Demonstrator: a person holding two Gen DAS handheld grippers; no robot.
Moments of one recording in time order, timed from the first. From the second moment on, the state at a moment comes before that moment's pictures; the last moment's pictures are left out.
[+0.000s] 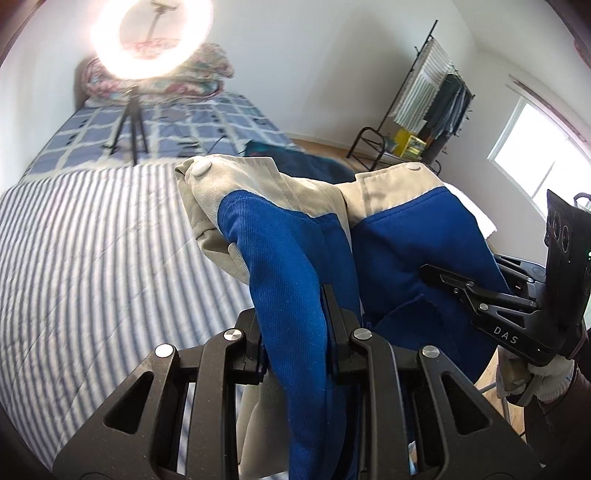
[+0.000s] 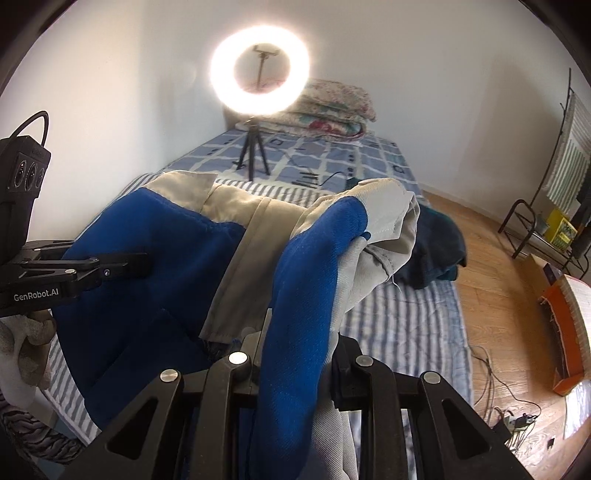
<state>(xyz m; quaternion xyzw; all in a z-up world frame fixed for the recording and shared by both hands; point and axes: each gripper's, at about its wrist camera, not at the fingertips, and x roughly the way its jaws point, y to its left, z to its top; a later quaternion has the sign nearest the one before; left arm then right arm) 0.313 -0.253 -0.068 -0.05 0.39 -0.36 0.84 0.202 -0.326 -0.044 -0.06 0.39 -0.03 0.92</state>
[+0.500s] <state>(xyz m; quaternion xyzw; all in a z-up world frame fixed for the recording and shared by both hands) 0.457 -0.392 -0.043 -0.08 0.35 -0.44 0.82 0.291 -0.483 -0.004 0.00 0.34 -0.07 0.94</state>
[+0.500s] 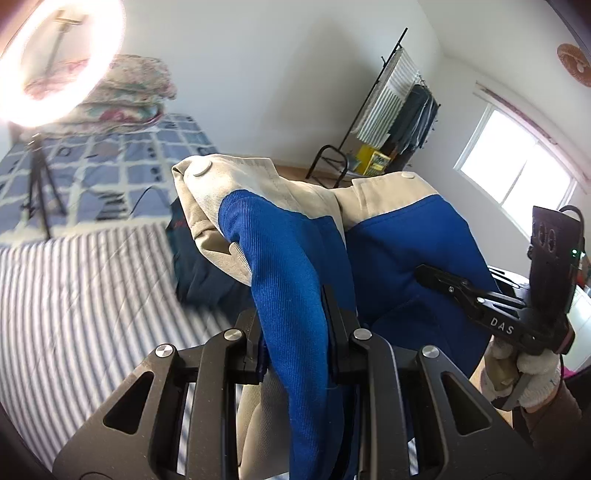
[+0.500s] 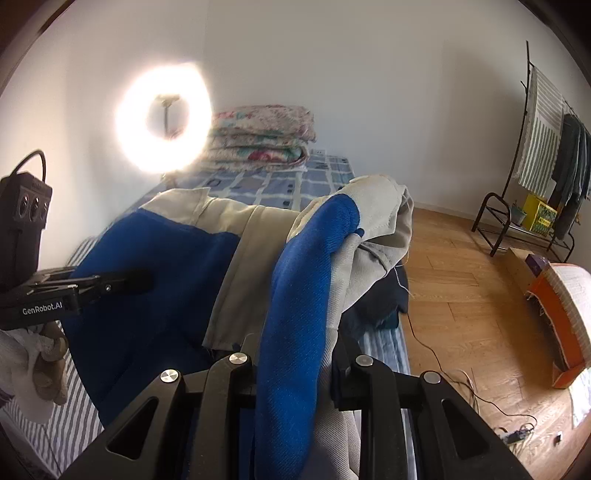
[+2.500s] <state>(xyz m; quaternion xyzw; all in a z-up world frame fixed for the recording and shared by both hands) 0.692 -0.484 -0.174 -0.04 0.42 -0.41 0.81 0.500 -0.714 -0.153 0.18 0.39 -0.07 0.90</state>
